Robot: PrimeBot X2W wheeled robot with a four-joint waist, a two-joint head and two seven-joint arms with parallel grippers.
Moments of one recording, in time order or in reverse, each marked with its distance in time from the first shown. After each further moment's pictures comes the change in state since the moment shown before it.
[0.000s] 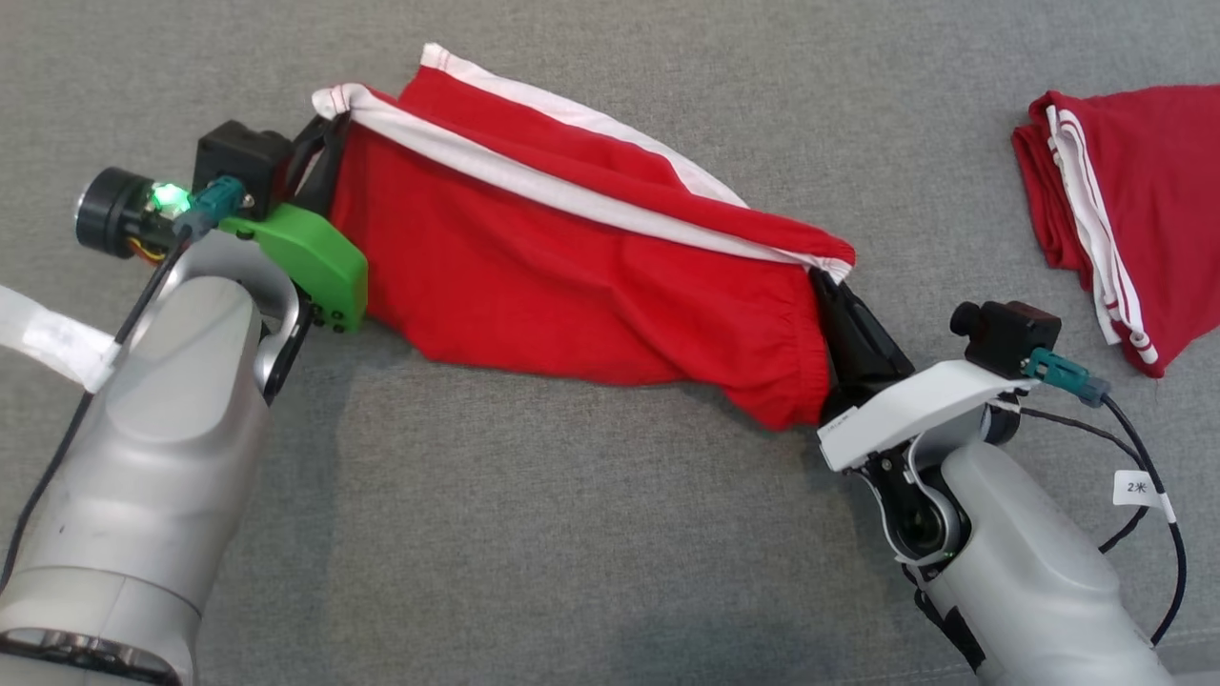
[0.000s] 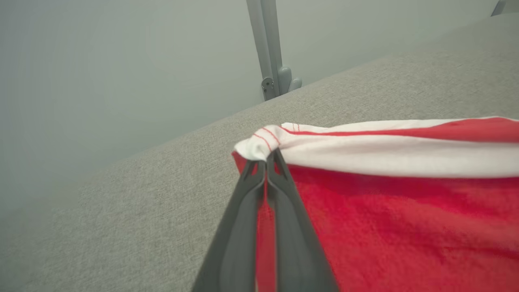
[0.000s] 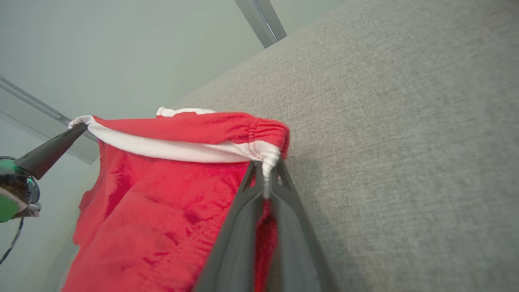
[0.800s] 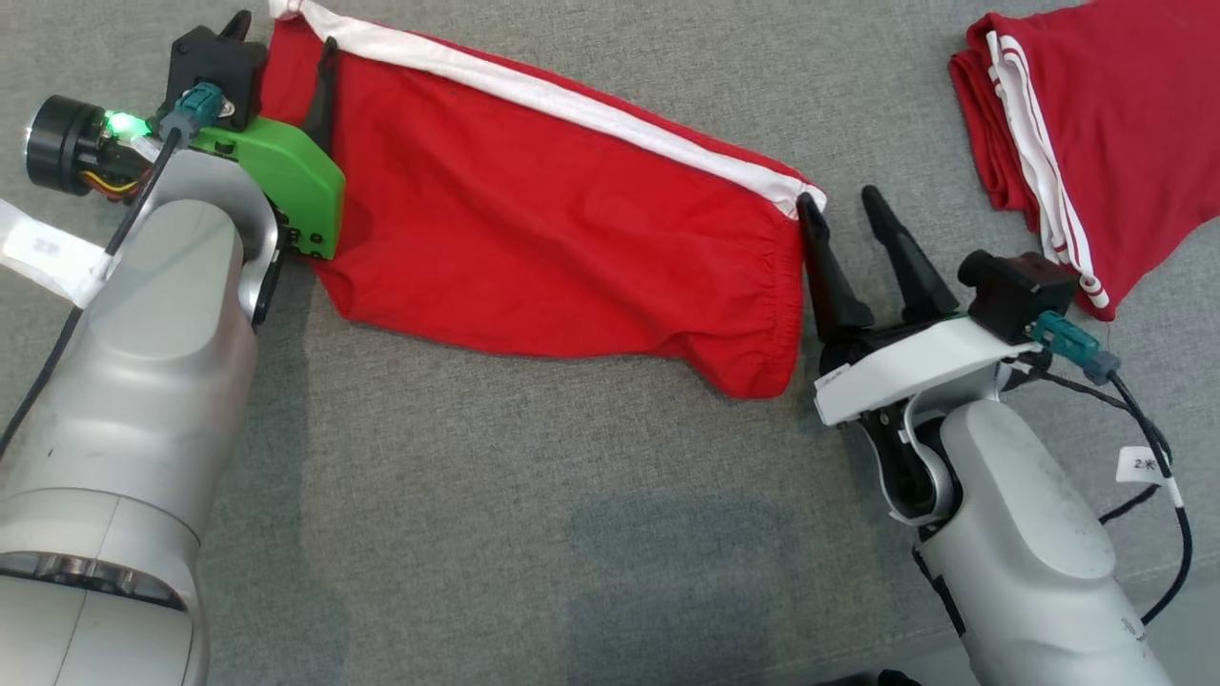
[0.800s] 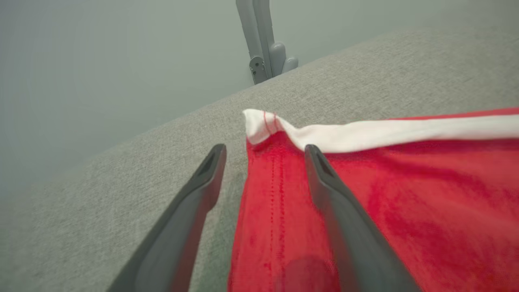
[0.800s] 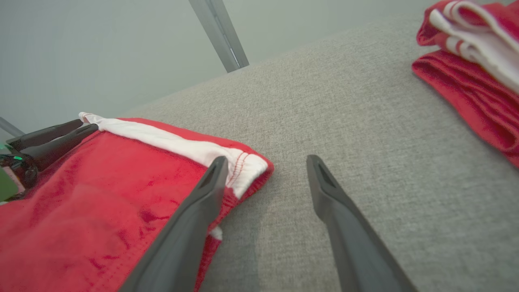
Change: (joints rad) left arm -0.202 -0.049 -0.010 0.240 0.039 0.068 0.000; right arm -0.026 0.094 -0.157 -0.083 -0.311 -0.001 -0.002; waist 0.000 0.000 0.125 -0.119
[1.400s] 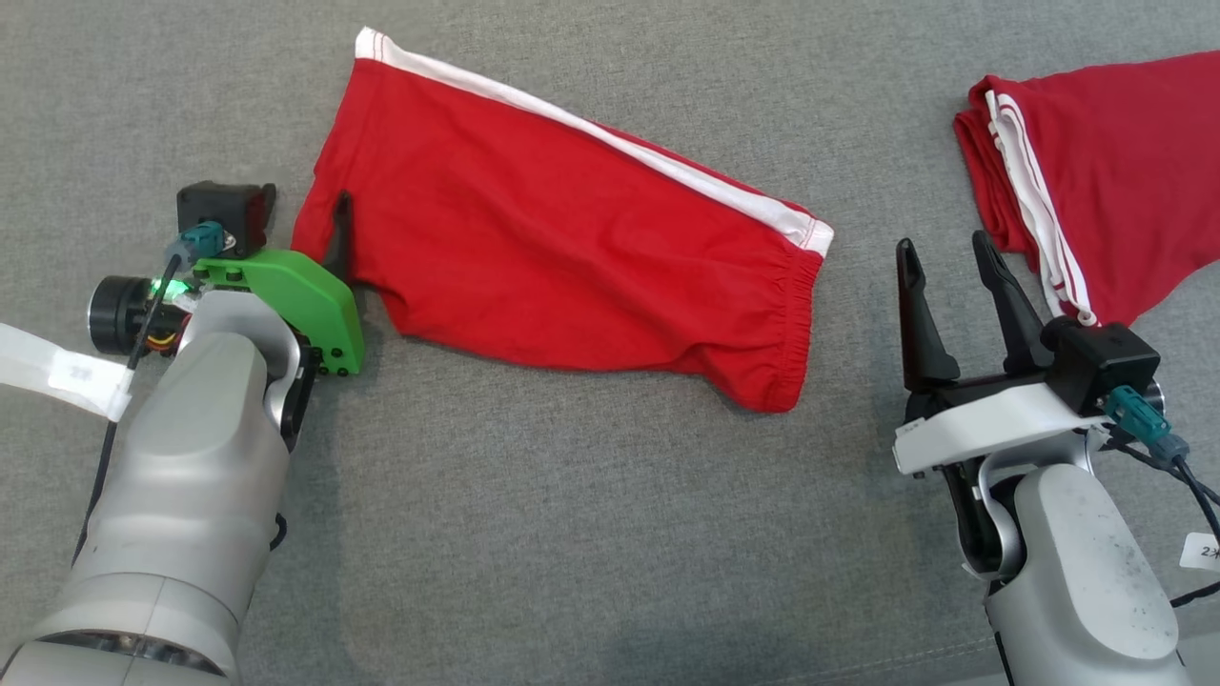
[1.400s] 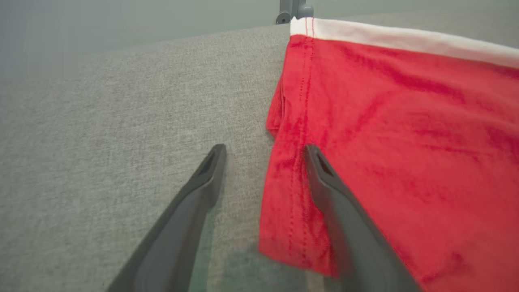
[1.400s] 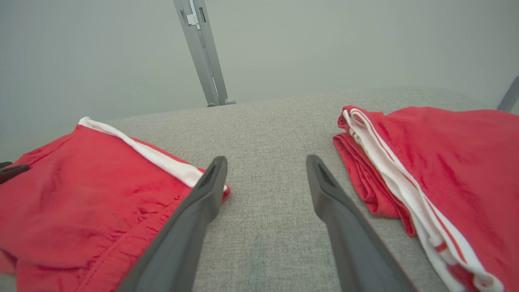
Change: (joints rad) left arm 0.165 -0.040 0.099 0.074 -0.132 -0.026 0.002; right arm 0.176 0.005 -0.213 -0.153 -0.283 0.000 0.000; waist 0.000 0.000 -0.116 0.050
